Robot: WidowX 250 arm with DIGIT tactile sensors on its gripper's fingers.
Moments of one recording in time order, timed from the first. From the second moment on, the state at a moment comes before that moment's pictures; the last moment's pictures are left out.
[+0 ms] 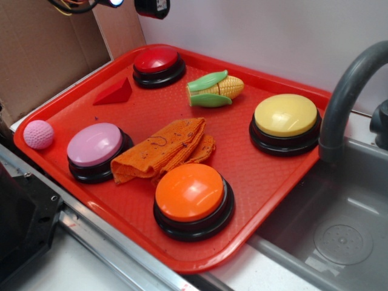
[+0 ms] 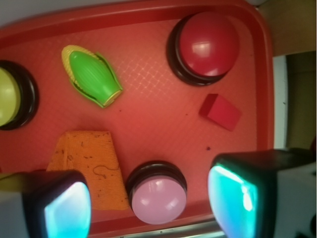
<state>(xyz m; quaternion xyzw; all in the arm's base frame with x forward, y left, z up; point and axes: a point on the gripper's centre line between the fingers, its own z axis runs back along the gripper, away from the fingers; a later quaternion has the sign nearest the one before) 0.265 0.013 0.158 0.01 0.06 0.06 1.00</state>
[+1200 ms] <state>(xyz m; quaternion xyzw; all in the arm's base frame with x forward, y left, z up) 0.321 -0.029 0.071 0.00 0.11 -0.09 0.99</state>
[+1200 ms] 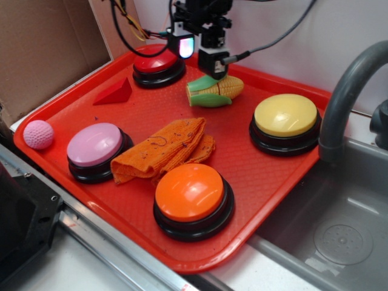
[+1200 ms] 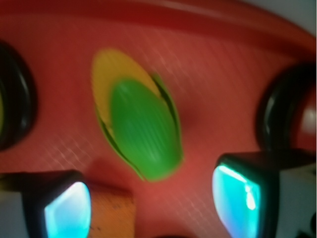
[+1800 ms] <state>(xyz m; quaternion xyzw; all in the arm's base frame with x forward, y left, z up) 0.335 -0.018 0.028 0.05 0.17 -0.07 0.98</state>
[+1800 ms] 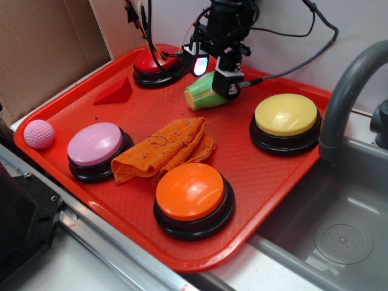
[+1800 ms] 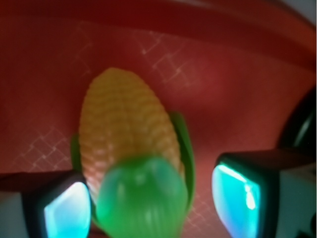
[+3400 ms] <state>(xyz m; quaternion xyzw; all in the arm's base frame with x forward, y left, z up) 0.311 0.040 0.224 -0.01 0.05 0.14 0.99</state>
